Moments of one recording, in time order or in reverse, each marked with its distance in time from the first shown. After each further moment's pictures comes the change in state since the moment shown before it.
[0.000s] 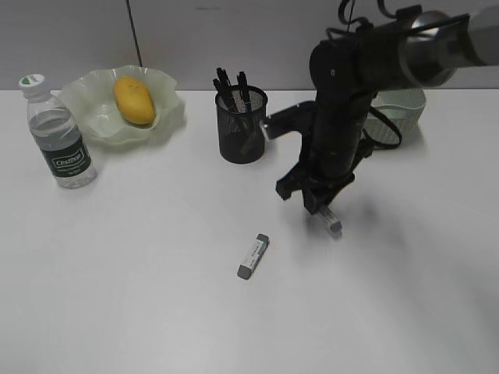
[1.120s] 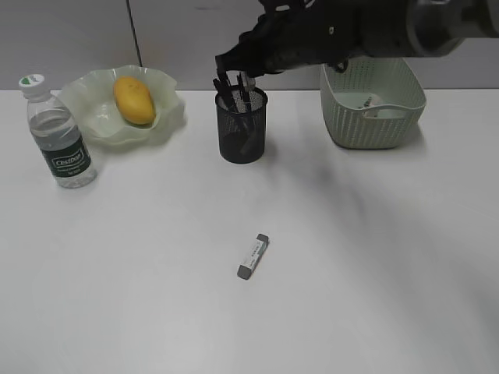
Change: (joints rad) left arm 0.000 0.000 0.000 0.000 0.000 0.000; right arm 0.018 -0.018 -0.088 0.071 -0.852 0.004
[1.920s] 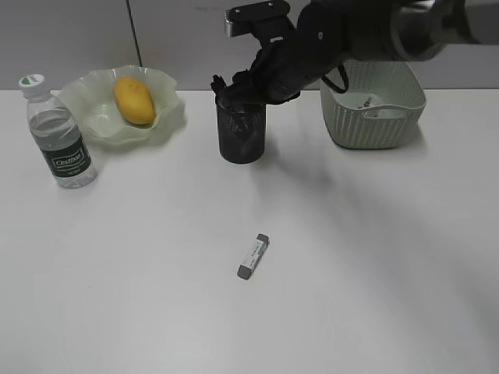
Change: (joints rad) left arm 0.000 0.000 0.000 0.000 0.000 0.000; right arm 0.004 0.018 -0.063 -0.006 0.350 0.007
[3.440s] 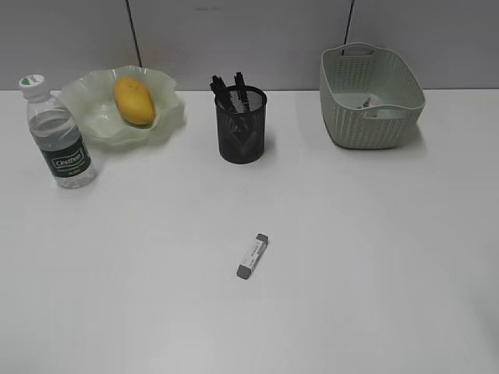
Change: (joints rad) left arm 0.000 0.000 0.000 -0.001 0.000 0.000; right arm -0.298 -1.307 0.882 0.060 0.570 0.037
